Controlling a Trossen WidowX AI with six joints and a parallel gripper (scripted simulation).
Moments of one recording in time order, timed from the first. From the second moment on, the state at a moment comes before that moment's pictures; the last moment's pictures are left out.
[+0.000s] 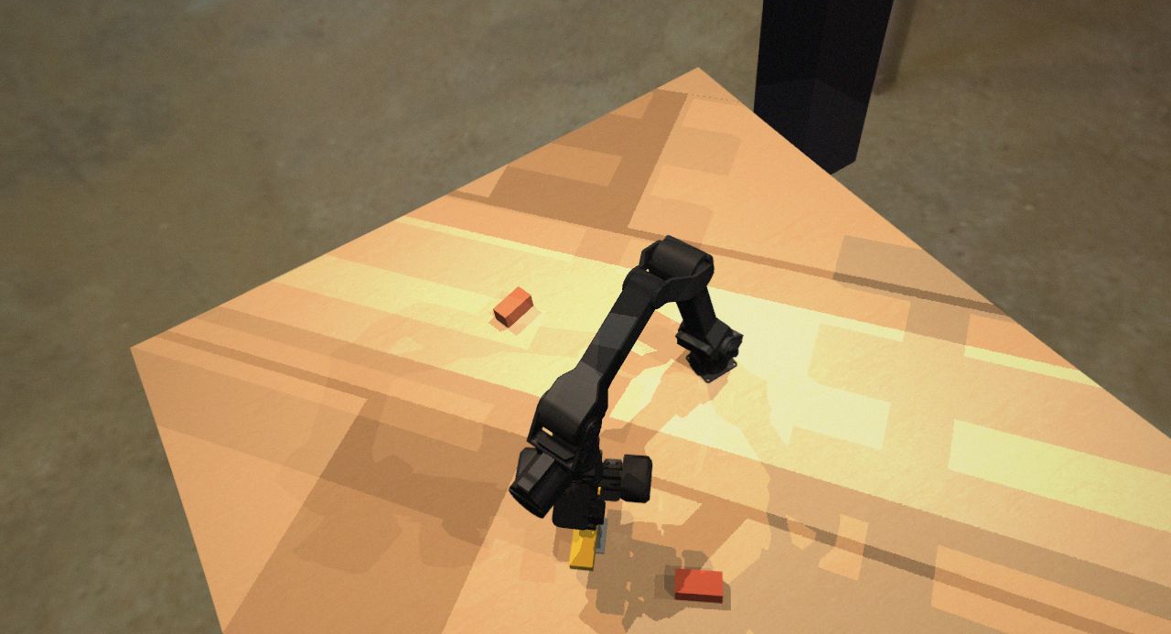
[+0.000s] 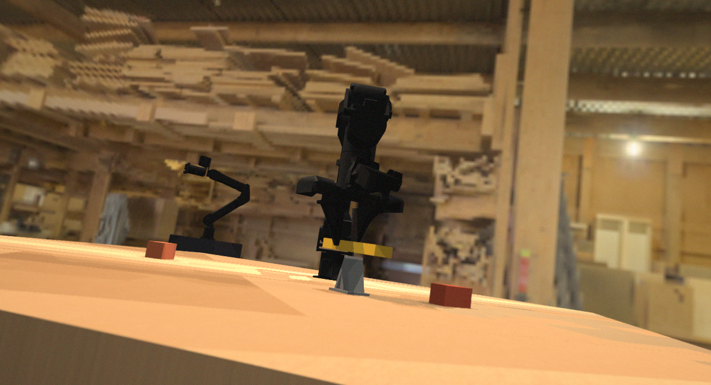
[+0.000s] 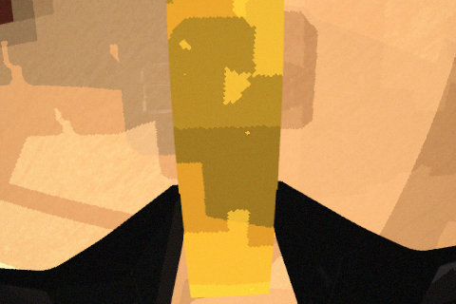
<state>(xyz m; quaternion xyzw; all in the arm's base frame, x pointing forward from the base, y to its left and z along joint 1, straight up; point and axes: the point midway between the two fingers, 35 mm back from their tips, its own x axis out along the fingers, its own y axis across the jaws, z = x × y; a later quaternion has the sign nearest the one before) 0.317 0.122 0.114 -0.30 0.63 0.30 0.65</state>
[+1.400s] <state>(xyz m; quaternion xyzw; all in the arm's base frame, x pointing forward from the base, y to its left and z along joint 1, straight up) 0.317 0.122 0.111 -0.30 0.63 0.30 0.65</state>
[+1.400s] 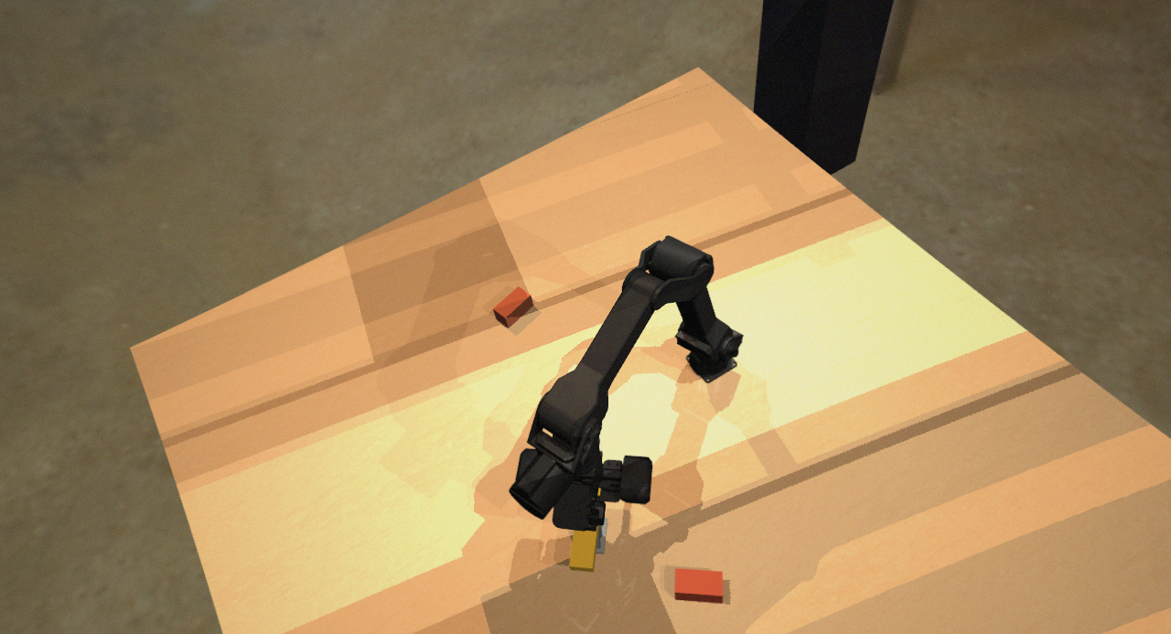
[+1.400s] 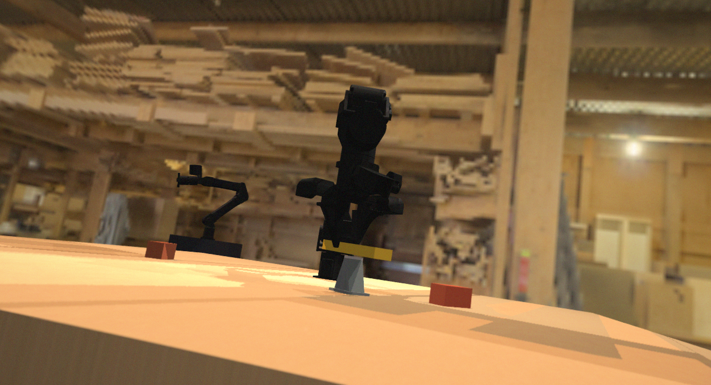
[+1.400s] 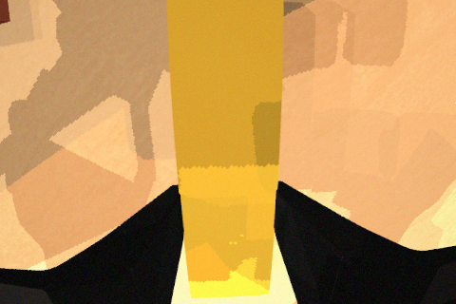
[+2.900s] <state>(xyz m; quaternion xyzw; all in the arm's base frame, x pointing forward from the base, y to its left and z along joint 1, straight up) 0.317 0.122 0.107 -0.30 0.63 0.30 0.65</state>
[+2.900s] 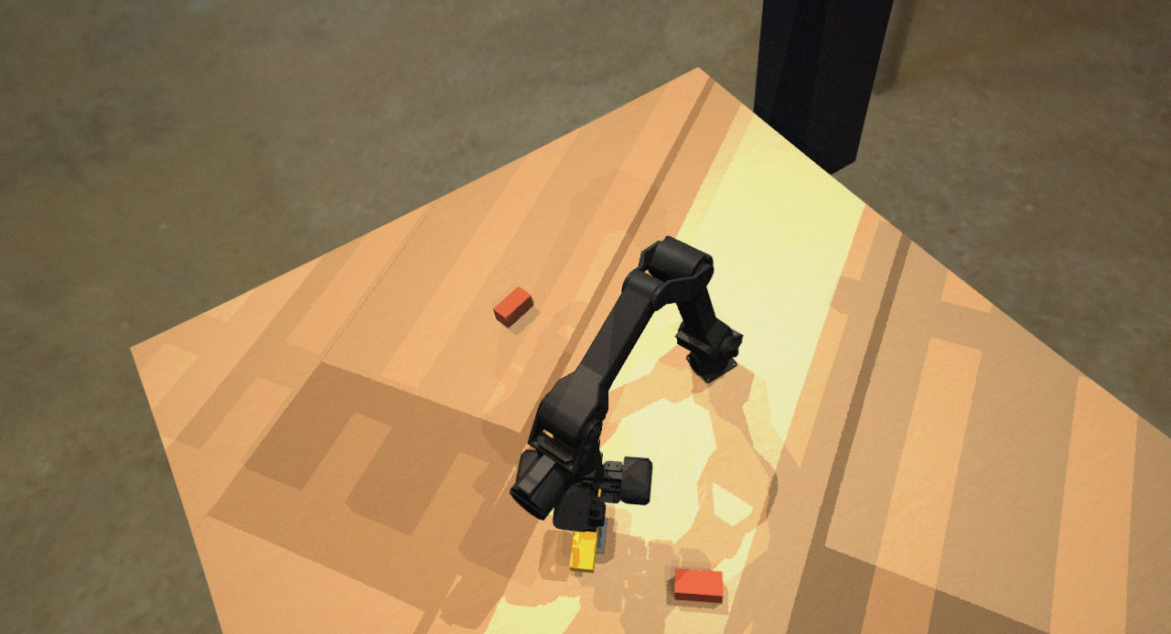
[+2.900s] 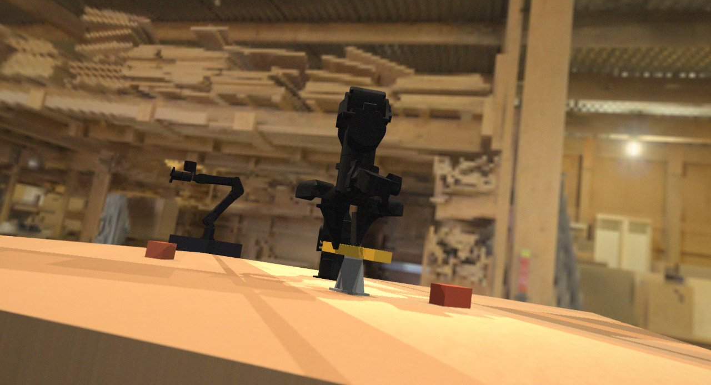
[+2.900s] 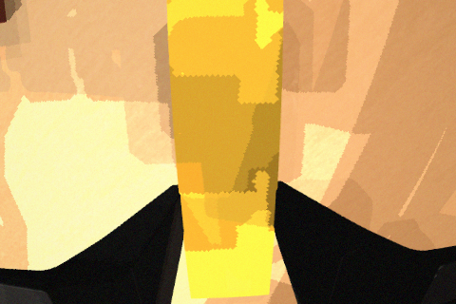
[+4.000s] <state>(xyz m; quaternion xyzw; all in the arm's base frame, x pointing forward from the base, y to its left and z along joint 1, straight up) 0.317 0.122 0.105 -0.30 0.63 0.30 0.65</state>
